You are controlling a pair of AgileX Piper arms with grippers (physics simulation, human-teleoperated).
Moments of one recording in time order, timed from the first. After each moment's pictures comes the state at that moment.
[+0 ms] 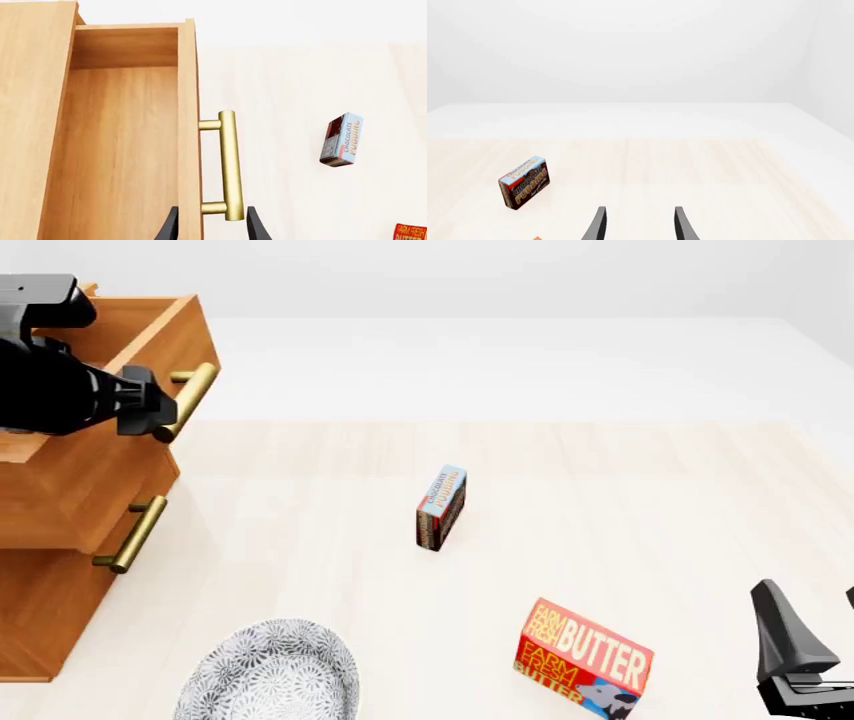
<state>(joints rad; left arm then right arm) -0.07 1.18 -1.16 0.81 -0.03 0.00 0.01 -0.01 0.00 0.00</state>
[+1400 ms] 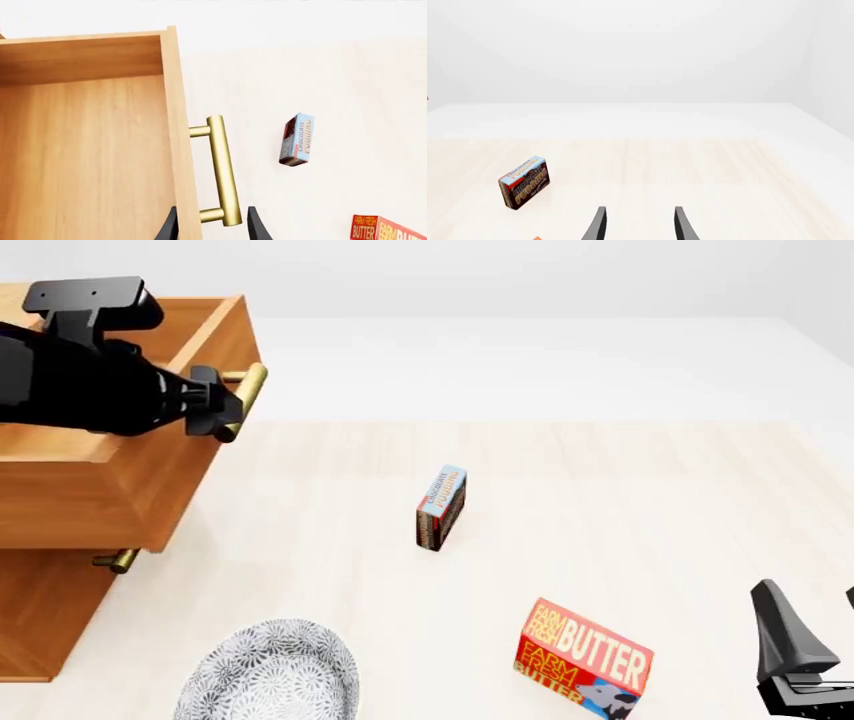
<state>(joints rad) -0.24 1.21 -1.15 0.72 -0.13 0.00 0.01 -0.01 0.00 0.00</state>
